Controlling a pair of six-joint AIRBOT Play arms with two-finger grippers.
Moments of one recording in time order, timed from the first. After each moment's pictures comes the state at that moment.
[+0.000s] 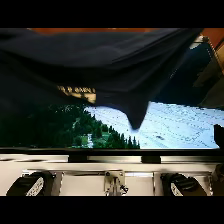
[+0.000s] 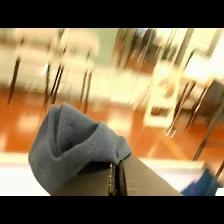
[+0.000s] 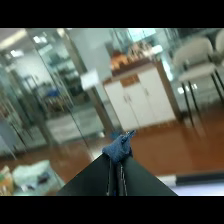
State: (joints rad) left arm 0.05 -0.71 1.80 1.13 -0.88 -1.58; right arm 0.18 -0.69 1.56 1.84 -0.59 -1.32
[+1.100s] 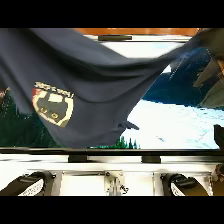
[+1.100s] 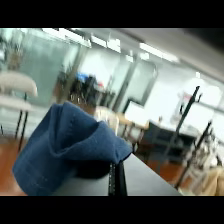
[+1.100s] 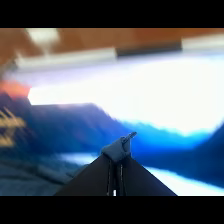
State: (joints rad) left arm -0.11 -1.10 1.82 0.80 -0.46 -1.34; right arm 0.18 -0.90 1.64 1.70 -1.16 -1.36
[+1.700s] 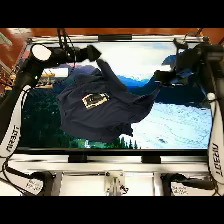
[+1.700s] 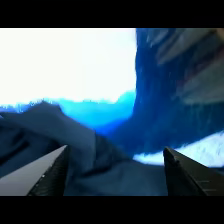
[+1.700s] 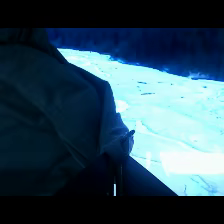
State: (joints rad) left arm -0.22 -1.72 1.82 0.77 -0.85 -1.21; right arm 0.12 -1.49 1.64 1.66 -1.36 -1.43
